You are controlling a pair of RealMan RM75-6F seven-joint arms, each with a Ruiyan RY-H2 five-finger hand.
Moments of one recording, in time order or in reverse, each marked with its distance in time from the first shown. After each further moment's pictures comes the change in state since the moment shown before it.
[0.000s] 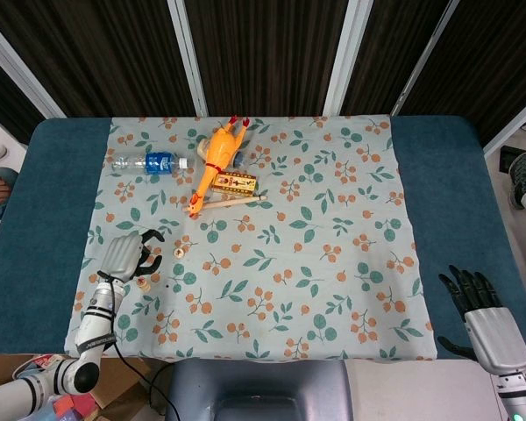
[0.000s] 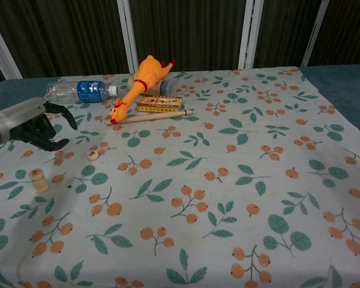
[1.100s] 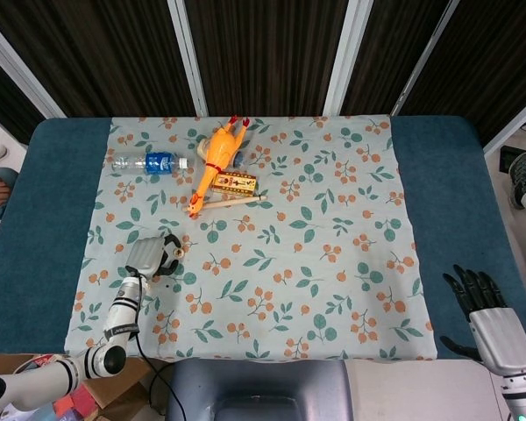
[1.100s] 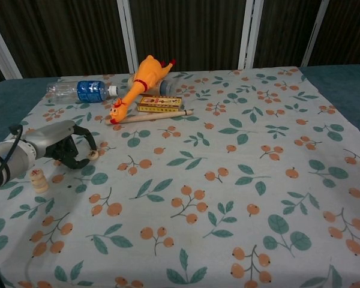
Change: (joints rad) left arm -0.106 -0.151 0.015 0.195 -0.143 -0.109 0.088; right arm -0.005 0.014 -0.002 -0.001 -0.005 0.012 0.030
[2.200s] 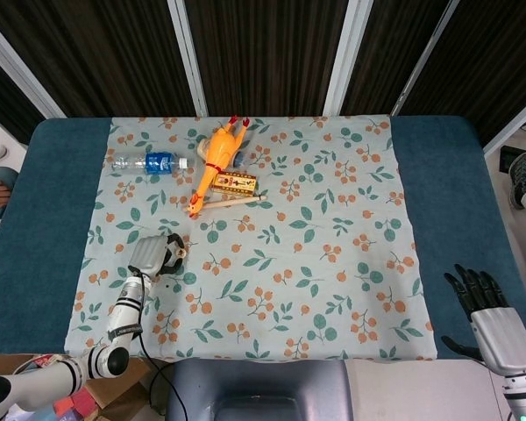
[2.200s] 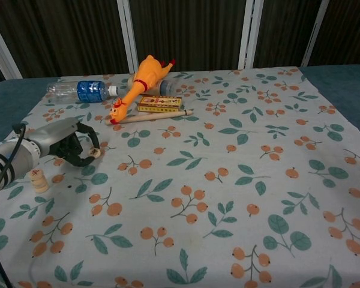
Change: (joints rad) left arm 0.003 -0.013 -0.002 0.002 0.057 0.042 -0.054; right arm 0.000 0.004 0.002 0.002 0.002 -0.001 0.007
